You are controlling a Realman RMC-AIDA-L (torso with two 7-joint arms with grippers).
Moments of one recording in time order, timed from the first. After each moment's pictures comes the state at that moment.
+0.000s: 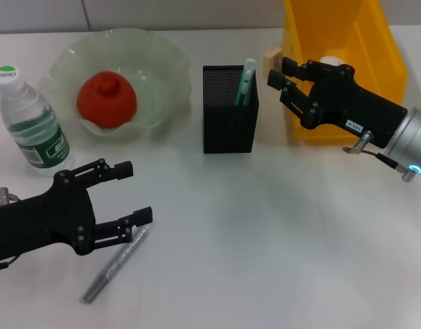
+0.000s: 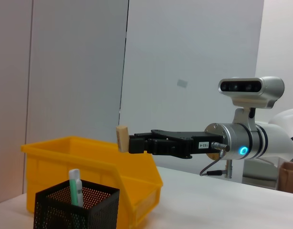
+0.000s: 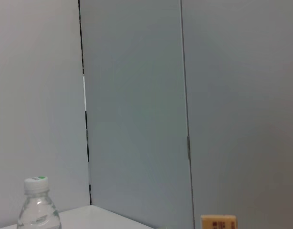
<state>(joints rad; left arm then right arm) -0.23 -2.04 0.96 0.61 1.61 1.69 -1.01 0.40 2.09 -1.37 -0.52 -0.95 -1.18 0.86</state>
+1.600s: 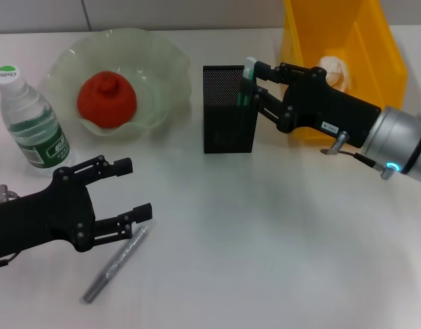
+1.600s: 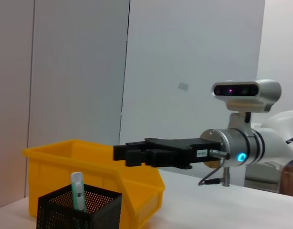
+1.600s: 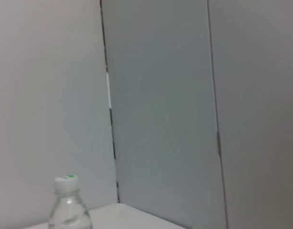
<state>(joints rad) -0.24 -2.04 0.96 0.61 1.60 1.69 -1.01 0.49 2.09 -1.39 -0.42 -0.95 -1.21 0.85</state>
